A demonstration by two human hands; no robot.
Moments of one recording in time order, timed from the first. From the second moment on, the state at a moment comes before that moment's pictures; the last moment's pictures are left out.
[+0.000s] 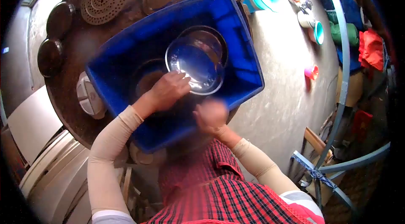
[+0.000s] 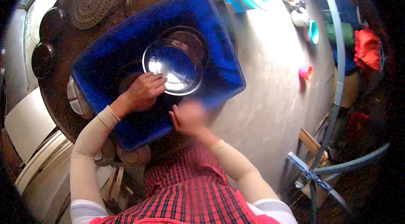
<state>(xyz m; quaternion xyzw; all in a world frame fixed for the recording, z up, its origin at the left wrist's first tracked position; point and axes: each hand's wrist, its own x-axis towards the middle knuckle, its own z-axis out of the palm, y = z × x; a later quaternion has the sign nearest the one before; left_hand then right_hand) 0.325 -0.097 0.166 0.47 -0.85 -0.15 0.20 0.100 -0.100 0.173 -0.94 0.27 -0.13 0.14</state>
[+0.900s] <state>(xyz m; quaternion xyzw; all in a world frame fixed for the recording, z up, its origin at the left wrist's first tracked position) 0.573 0.027 0.189 0.86 -0.40 0.10 0.31 0.092 -0.095 0.171 -0.96 0.22 -0.11 0.16</state>
